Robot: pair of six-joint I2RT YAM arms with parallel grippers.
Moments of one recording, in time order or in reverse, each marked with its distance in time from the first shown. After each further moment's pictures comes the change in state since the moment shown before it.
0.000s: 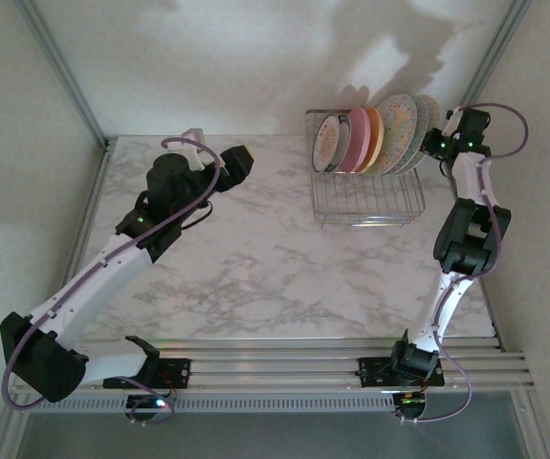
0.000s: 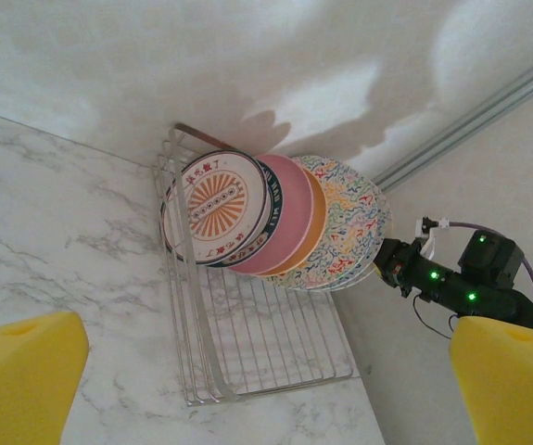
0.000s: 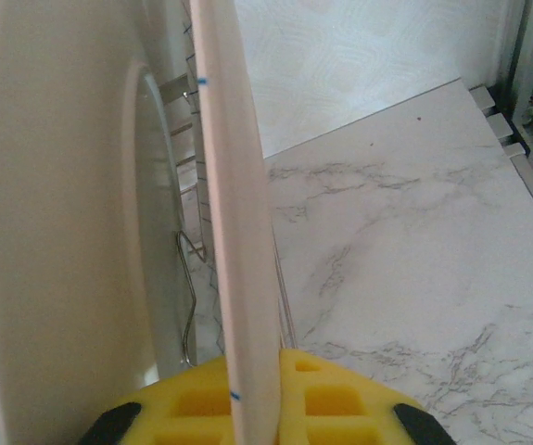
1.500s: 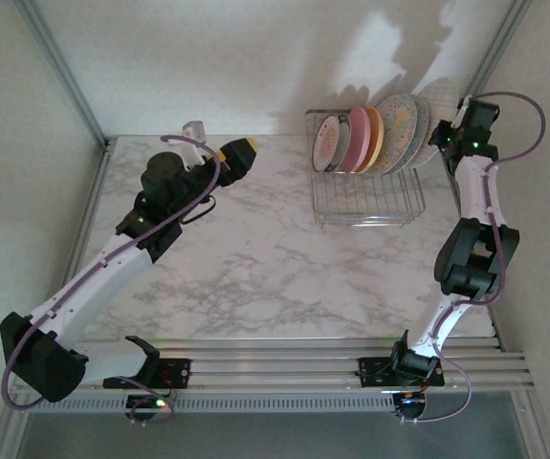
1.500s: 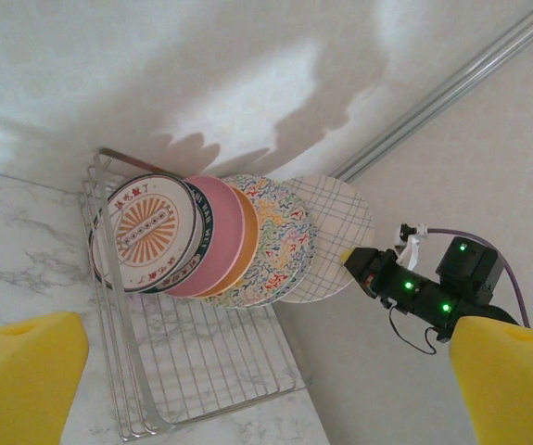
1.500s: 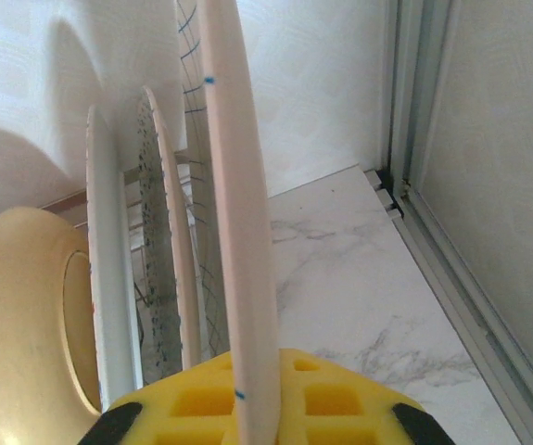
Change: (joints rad) left arm -0.006 0.000 0.002 0.136 0.077 -0.023; right arm 0.026 -0.258 -0.153 0.024 0.232 -0.034
